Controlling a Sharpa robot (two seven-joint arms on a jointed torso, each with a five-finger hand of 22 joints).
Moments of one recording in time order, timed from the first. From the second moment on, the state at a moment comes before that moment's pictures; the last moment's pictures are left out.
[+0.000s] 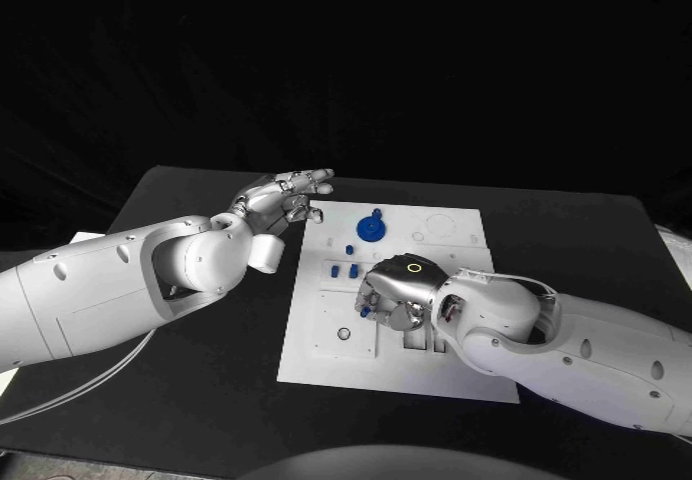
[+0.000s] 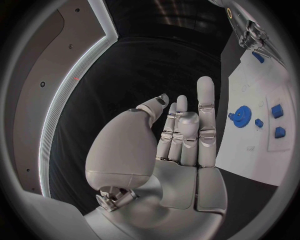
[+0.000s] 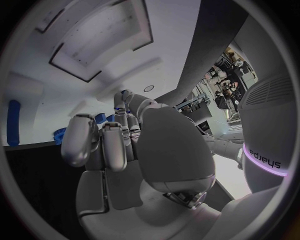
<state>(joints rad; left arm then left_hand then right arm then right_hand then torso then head) 1.18 -0.87 -0.01 1.58 0.21 -0.18 0.33 1.30 -0.10 0.40 0.01 0.13 1.00 0.17 0.15 0.07 1.05 0.09 0.47 0.23 1.31 0.01 1.23 0.75 0.17 1.30 0.10 0.59 0.67 0.99 -0.73 0.04 1.72 -1.85 -0.13 -0.16 1.46 -0.11 0.47 0.06 0.05 1.20 0.11 0.08 0.10 1.29 0.05 0.07 0.12 1.47 -0.03 1.39 1.29 0.08 1.42 0.07 1.29 1.10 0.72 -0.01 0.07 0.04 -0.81</state>
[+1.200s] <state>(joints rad) 1.18 -0.88 -0.01 1.58 0.20 -0.18 0.32 1.30 -0.10 0.40 0.01 0.13 0.99 0.17 0.16 0.07 1.03 0.09 0.48 0.23 1.31 0.01 1.23 0.75 0.17 1.30 0.10 0.59 0.66 0.99 -0.81 0.04 1.77 -1.83 -0.17 -0.17 1.38 -0.15 0.44 0.06 0.05 1.07 0.16 0.06 0.07 1.06 0.10 0.08 0.07 1.47 0.00 1.34 1.20 0.10 1.38 0.10 1.22 0.99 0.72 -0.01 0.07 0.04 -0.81</state>
